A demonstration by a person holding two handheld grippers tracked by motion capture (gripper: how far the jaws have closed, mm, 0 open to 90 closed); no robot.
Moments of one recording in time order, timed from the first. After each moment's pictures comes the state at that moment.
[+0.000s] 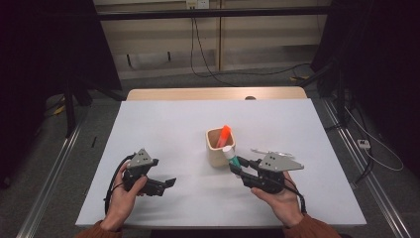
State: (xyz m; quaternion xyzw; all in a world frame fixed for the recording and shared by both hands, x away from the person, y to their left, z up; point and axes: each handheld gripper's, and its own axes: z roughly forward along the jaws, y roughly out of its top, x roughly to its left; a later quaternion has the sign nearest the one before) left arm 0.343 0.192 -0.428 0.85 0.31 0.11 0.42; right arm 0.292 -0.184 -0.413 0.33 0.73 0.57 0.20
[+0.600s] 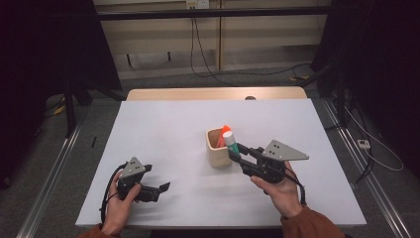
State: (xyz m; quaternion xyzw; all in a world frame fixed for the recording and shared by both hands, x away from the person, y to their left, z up) left arm 0.332 0.209 -0.450 0.83 0.33 0.12 0.44; right arm 0.306 -0.183 -0.385 0.33 0.69 0.61 0.21
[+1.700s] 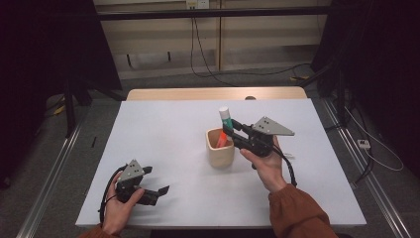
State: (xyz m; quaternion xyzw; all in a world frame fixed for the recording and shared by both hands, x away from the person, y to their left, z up) left arm 0.329 0.213 -0.450 0.83 0.30 0.12 0.44; right arm 0.371 -0.170 -0.387 0.34 0.66 0.62 0.24
